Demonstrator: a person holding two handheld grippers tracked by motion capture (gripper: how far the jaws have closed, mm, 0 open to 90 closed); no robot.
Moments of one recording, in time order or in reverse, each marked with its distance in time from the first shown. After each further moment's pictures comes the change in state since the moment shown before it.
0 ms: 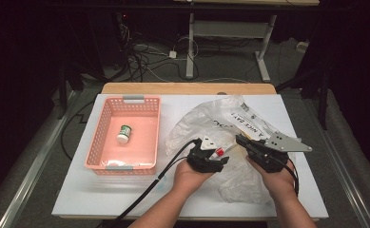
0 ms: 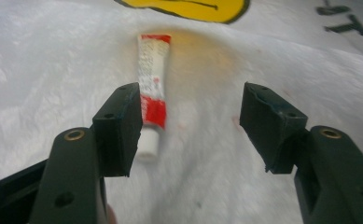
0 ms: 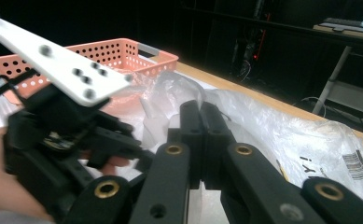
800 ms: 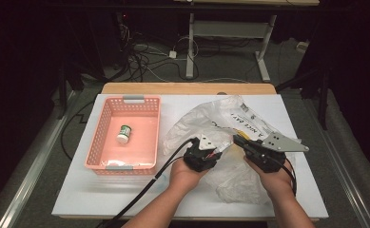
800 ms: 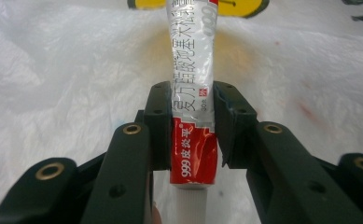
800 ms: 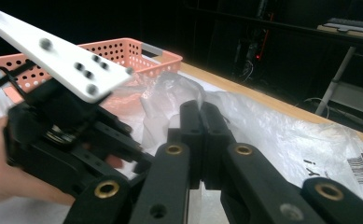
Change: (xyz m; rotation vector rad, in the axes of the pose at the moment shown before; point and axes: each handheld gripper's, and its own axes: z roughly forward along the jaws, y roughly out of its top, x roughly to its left) left arm 0.003 0.006 0.000 0.026 0.079 0.042; right arm 0.004 0.001 0.004 0.001 0.010 -0.006
